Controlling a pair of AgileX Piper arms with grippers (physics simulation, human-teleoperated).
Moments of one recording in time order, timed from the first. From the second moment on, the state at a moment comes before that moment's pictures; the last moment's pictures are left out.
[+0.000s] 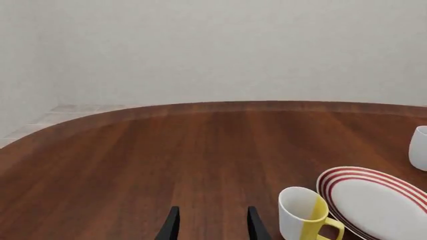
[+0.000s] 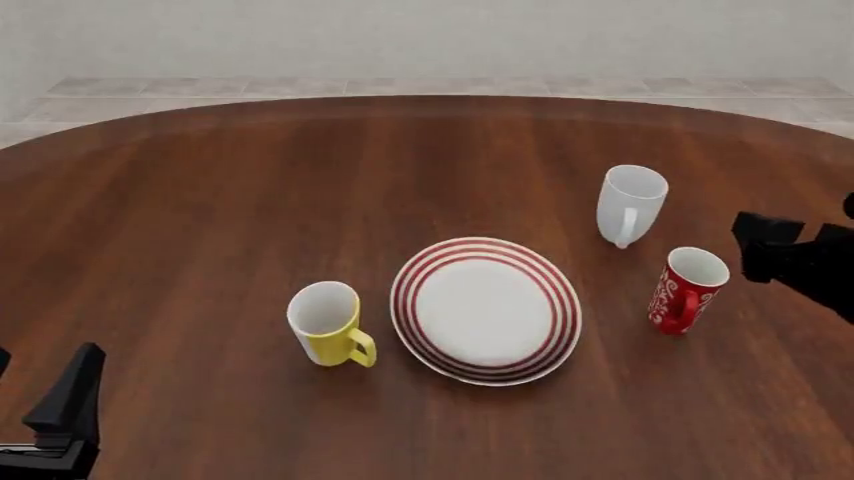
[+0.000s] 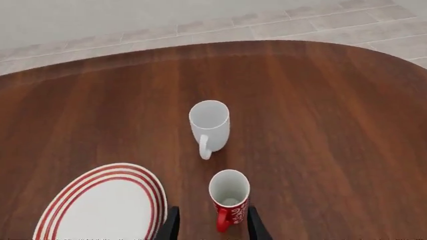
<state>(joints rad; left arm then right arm) 0.00 0.00 -0.01 0.00 0.00 -0.09 0.83 -0.54 0.10 0.09</state>
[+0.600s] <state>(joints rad) 0.00 0.00 -0.01 -0.01 0.00 -0.11 0.97 -0.49 -0.02 0.09</state>
